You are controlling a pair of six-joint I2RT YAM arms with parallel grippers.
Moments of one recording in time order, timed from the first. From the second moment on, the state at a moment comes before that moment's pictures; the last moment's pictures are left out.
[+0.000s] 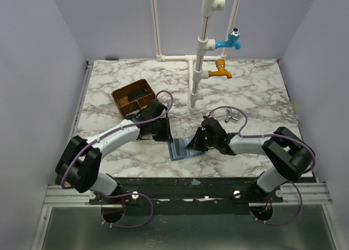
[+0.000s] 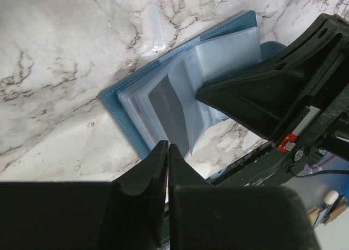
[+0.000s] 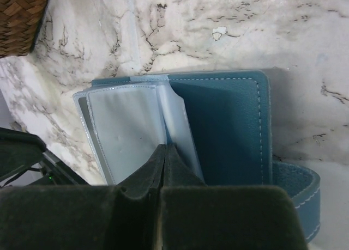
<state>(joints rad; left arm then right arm) -0.61 1.42 0.87 -0.42 0.31 -0.62 0.76 1.57 0.59 0.20 -0.14 0.97</state>
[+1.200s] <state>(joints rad) -0.71 1.65 0.97 -0.35 0.31 -0.62 0.74 1.57 0.62 0.15 -0.19 0.96</state>
